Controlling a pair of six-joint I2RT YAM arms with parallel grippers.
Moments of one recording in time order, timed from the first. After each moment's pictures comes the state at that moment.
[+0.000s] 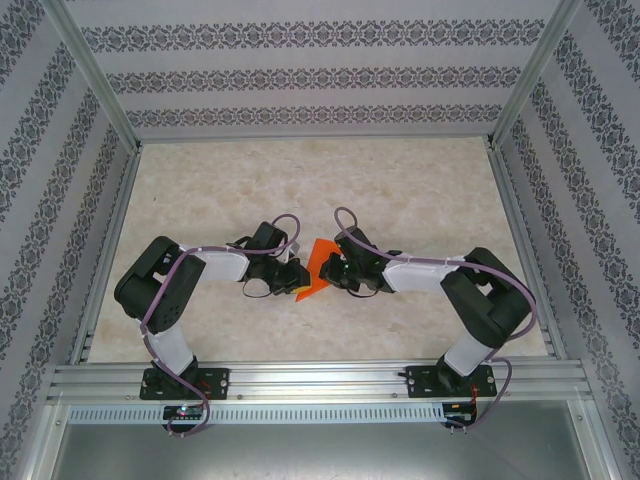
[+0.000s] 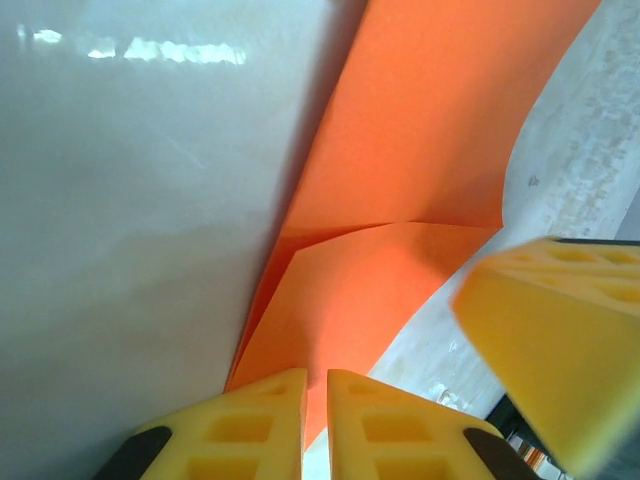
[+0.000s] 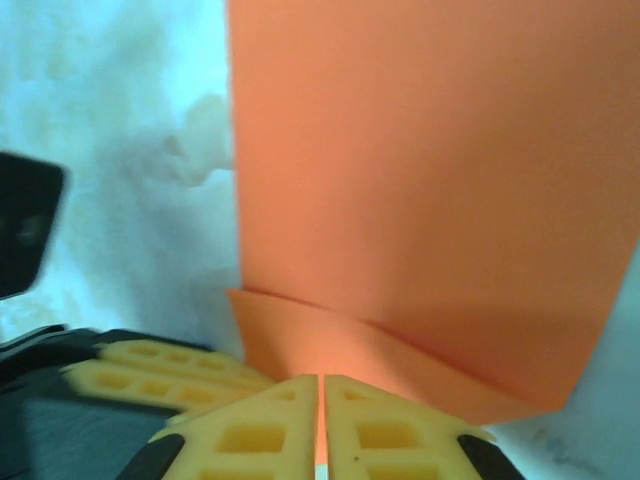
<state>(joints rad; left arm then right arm) -0.56 1.77 0.79 -0.08 0.65 -0.85 0.73 1.63 0.75 -0.02 -0.24 1.02</state>
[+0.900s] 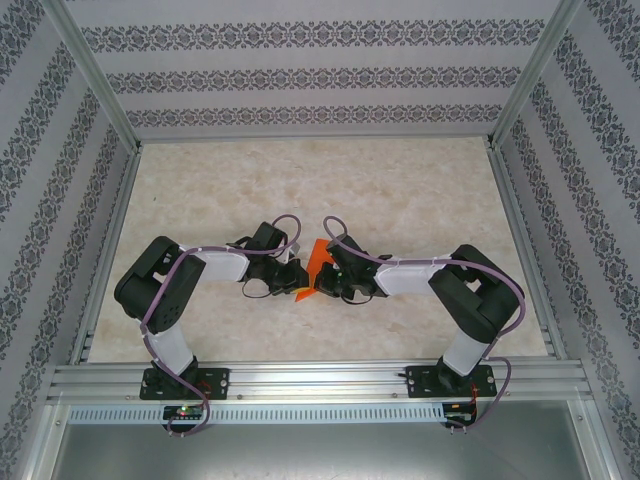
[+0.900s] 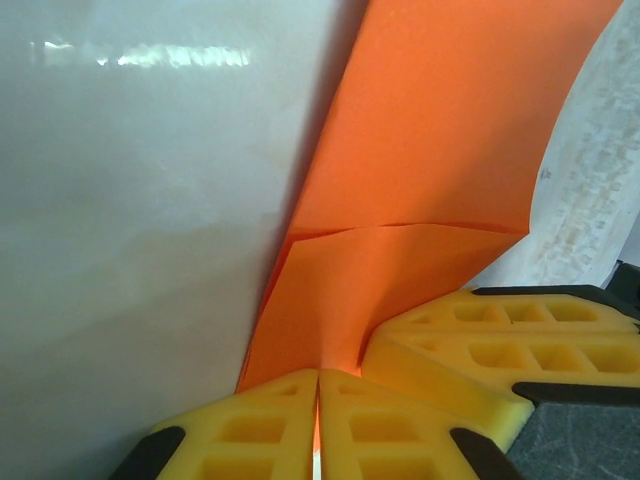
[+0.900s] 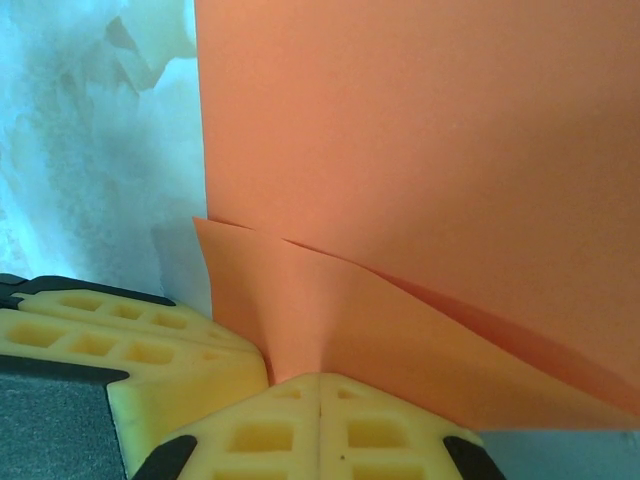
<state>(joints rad) -0.56 1.77 0.79 -0.10 0.64 -0.81 0.78 1.71 0.76 -0.01 -0.26 1.02</state>
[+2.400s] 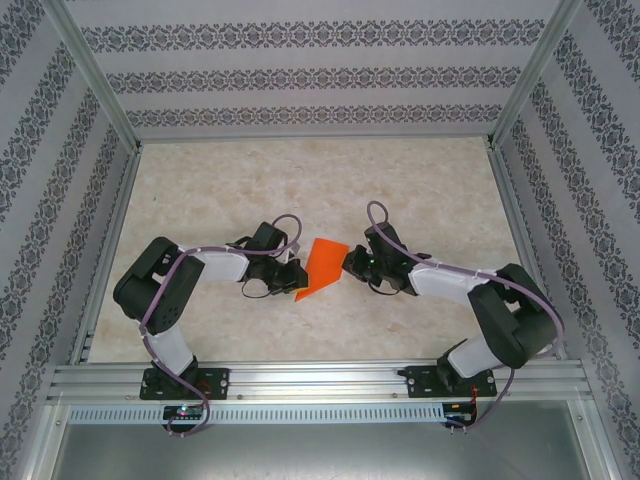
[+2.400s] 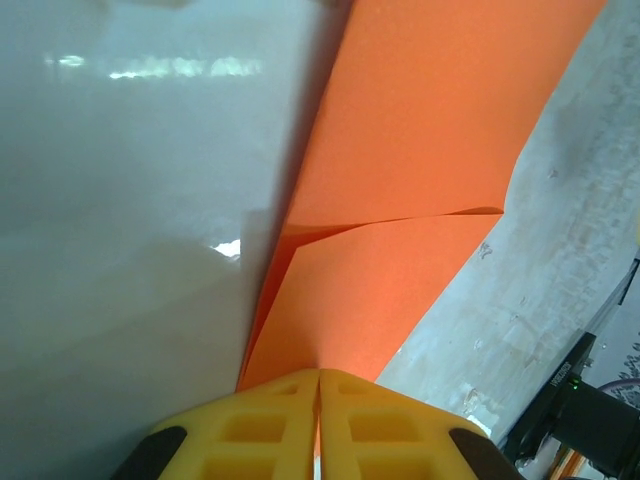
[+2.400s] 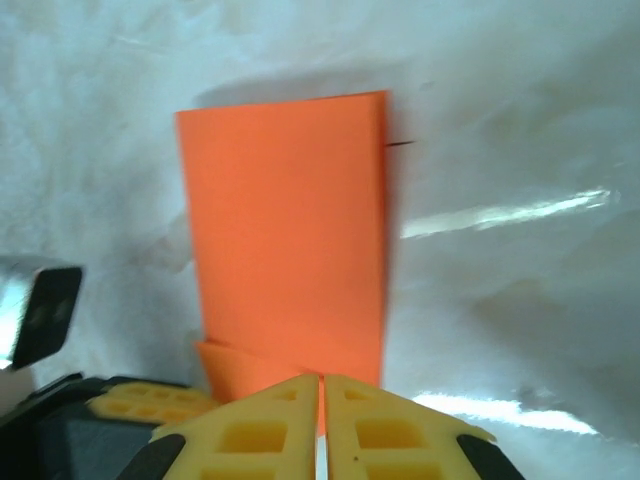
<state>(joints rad) -0.56 1.76 0.79 -0.12 0.61 -0.78 0.59 1.47 0.63 0.00 -0.23 0.98</state>
